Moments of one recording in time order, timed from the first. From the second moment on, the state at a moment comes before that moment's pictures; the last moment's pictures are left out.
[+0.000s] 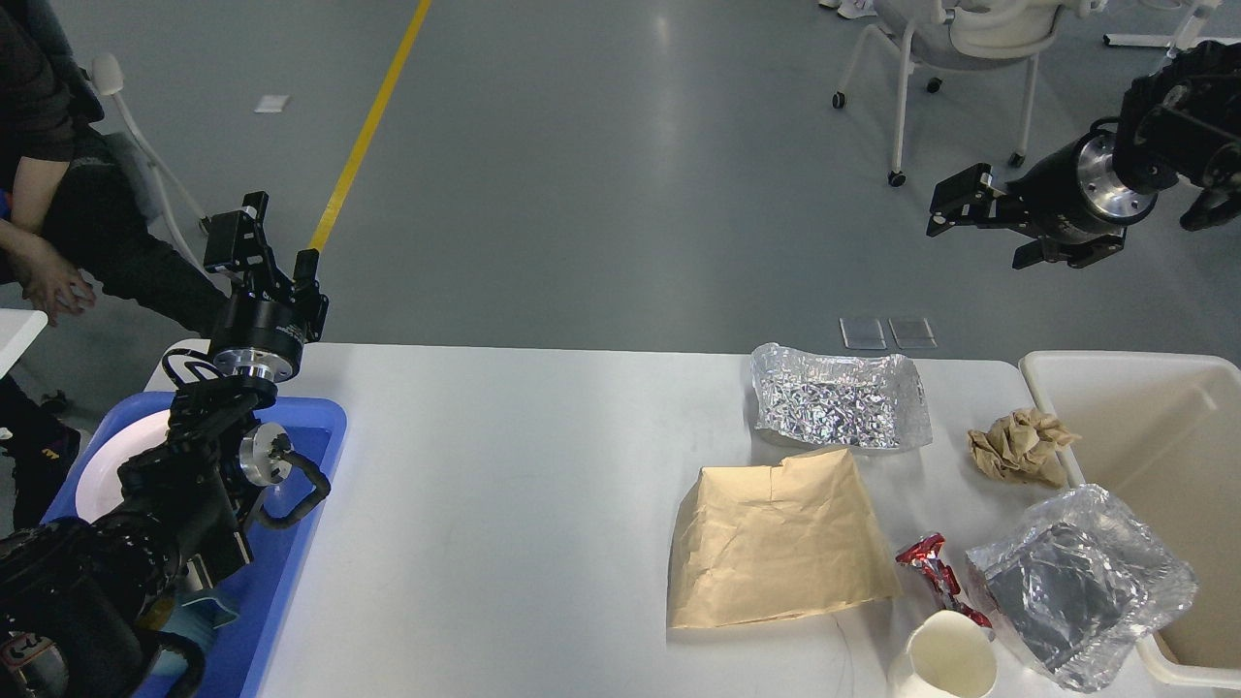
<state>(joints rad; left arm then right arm) -0.85 0.13 -0.51 -0.15 0.07 -0.19 -0.75 1.82 -0.35 -1.32 0.71 0.02 0.77 0.14</state>
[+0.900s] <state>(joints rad) -0.85 0.13 -0.51 -0.15 0.07 -0.19 -0.75 1.68 -0.31 -1.21 1.12 -0.44 0.48 0.15</state>
